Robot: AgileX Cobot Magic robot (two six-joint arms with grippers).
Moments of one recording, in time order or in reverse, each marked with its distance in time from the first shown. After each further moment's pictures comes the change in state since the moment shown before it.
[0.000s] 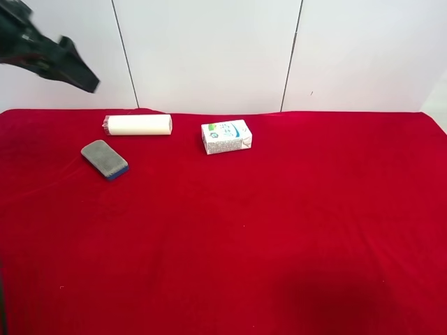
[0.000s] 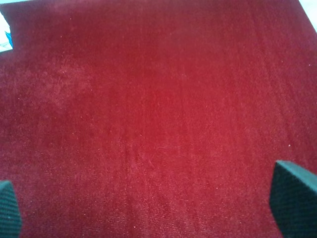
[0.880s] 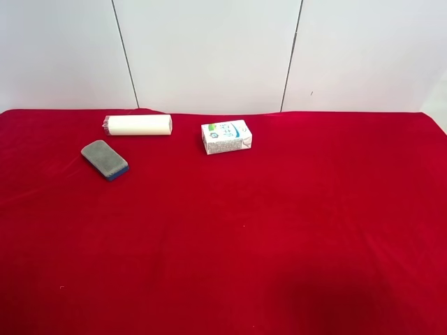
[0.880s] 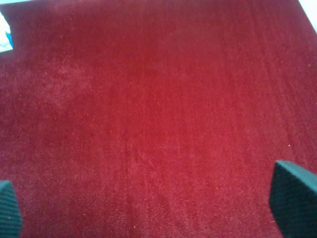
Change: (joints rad) left arm 0.000 -0.706 0.318 0.280 0.242 -0.328; right arm 0.000 0.000 0.000 0.000 0.000 0.000
